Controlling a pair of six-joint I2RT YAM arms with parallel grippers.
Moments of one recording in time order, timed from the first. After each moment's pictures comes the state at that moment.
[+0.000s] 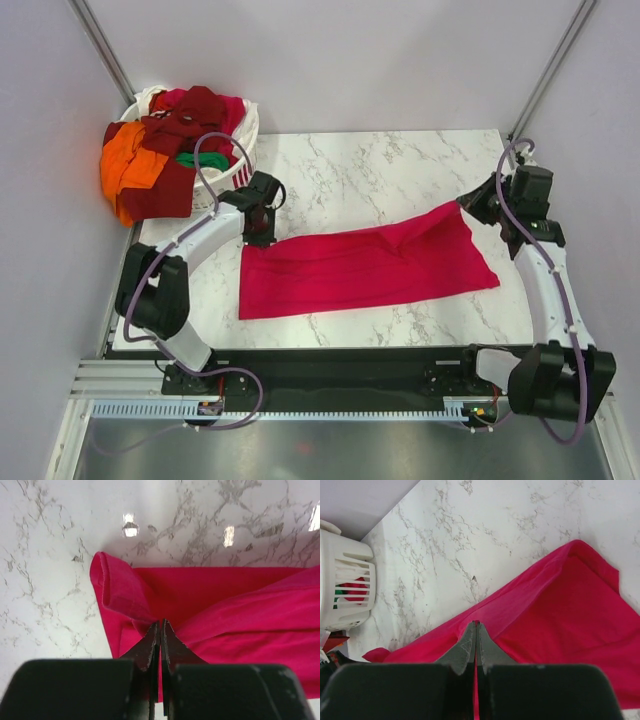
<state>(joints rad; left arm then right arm) -0.40 1.67 1.22 -0.72 -0.18 -0.34 -0.15 1.21 1.04 -0.38 -0.30 0.58</state>
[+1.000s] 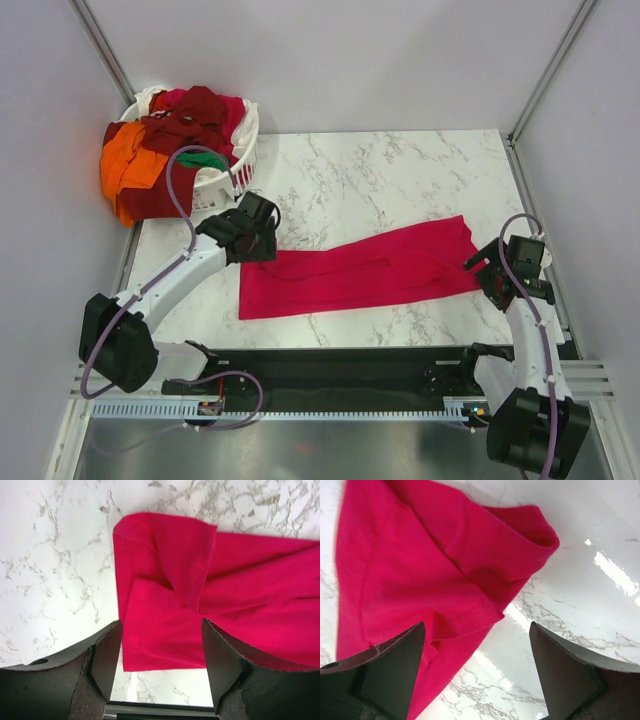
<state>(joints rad) -0.52 1.31 1.01 -0.77 -0.32 -0.51 -0.28 0.90 0.56 -0.60 -0.01 0.69</state>
